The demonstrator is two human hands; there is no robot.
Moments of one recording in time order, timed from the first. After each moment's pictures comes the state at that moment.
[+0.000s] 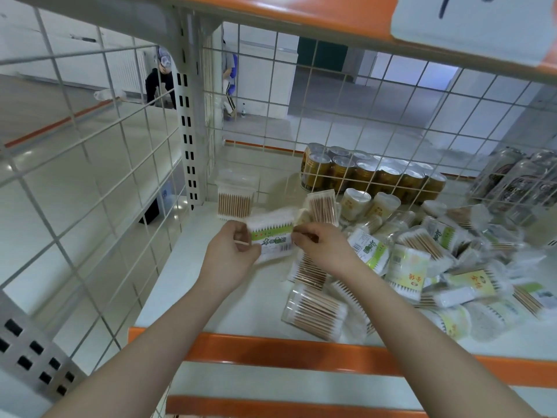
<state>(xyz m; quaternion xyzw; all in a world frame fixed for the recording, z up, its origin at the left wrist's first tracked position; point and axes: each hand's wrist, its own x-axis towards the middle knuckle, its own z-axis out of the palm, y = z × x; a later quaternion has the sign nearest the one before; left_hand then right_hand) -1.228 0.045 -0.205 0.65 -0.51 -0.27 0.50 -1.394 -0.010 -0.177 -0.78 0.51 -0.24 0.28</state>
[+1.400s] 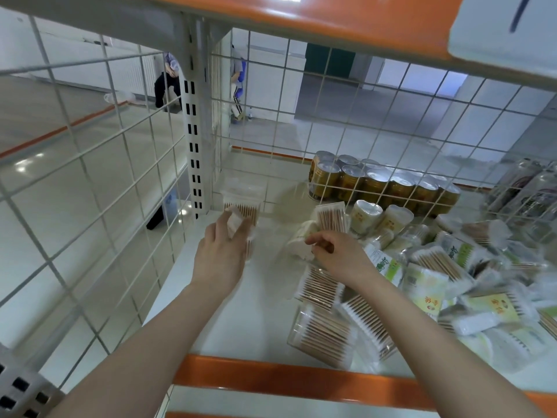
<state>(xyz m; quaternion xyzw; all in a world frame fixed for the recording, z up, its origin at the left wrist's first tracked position) -1.193 0.006 -0.235 0.70 -0.67 0.07 0.24 -1.403 -0.040 -0.188 -0.78 0.54 -0.21 0.24</state>
